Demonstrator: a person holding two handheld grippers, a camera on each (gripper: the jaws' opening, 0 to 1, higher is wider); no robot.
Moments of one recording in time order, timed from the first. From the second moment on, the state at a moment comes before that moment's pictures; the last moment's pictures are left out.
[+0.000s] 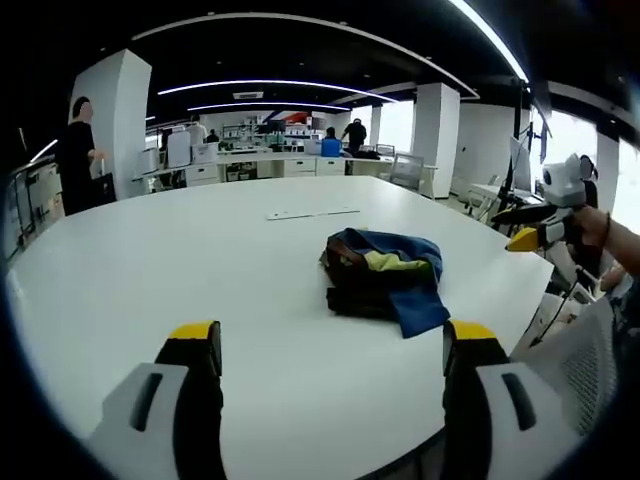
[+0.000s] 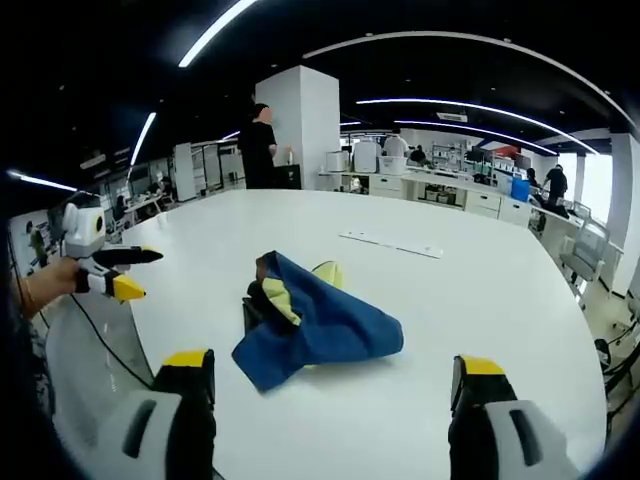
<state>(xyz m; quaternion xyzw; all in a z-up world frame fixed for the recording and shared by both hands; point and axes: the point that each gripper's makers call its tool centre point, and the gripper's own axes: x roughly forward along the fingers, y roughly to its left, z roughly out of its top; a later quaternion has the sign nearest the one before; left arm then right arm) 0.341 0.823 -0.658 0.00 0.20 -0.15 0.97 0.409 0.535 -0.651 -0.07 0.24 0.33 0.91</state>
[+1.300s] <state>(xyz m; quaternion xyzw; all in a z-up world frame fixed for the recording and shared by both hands) 0.369 0.818 -0.655 -0.02 0.19 -0.18 0.96 0.415 0.541 -0.651 -0.06 0.24 0.35 0.91</state>
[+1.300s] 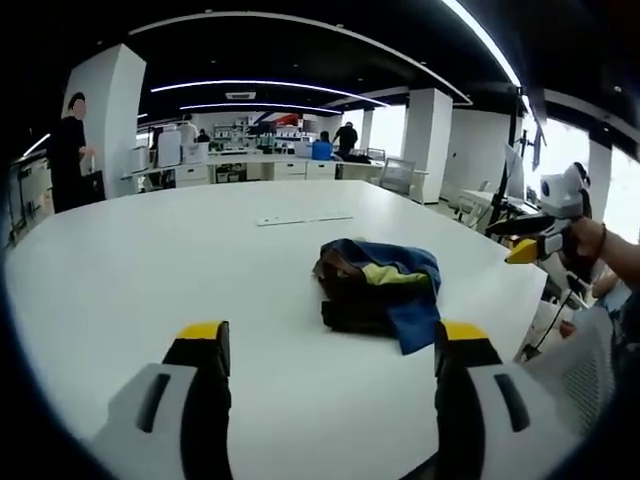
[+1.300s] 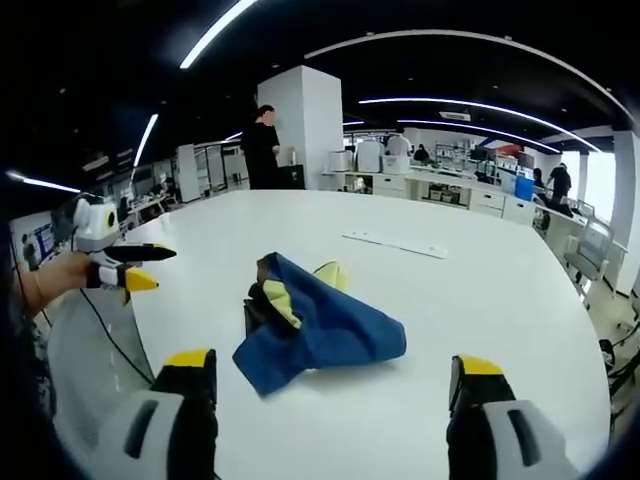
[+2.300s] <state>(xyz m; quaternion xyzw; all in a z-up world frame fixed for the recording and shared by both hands) 0.434 0.784 -0.683 -0.02 0.21 -0.25 0.95 0.453 0.623 -0.659 -0.07 0.23 0.45 0.86</state>
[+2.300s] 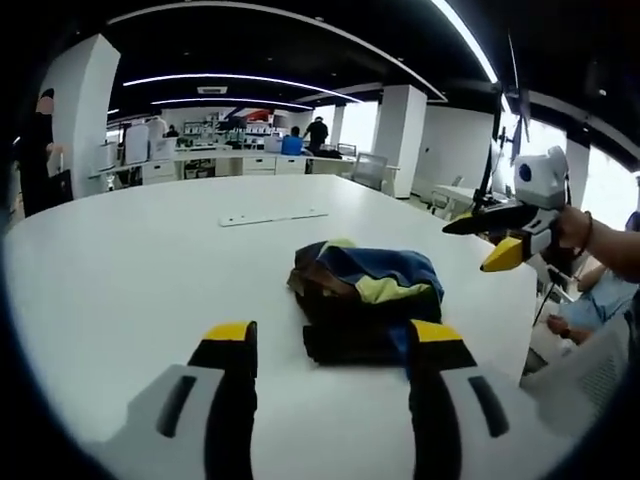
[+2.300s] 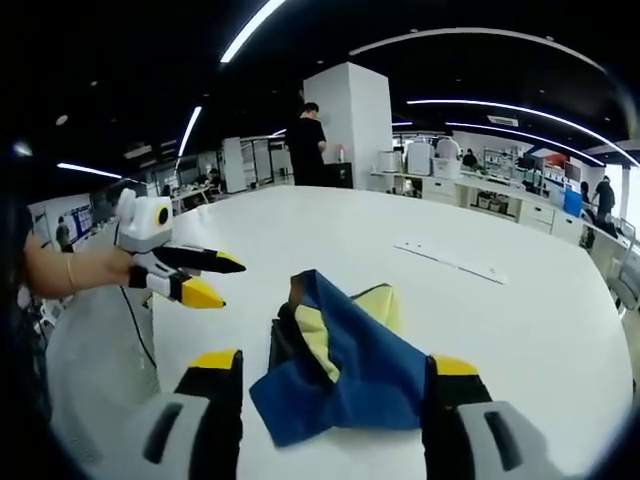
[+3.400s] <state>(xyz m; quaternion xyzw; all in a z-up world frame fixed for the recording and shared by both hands) 0.484 0.756 -0.737 -0.02 0.26 -0.28 0.92 0.492 0.694 -0.697 -0.10 0.25 0.49 0.83</state>
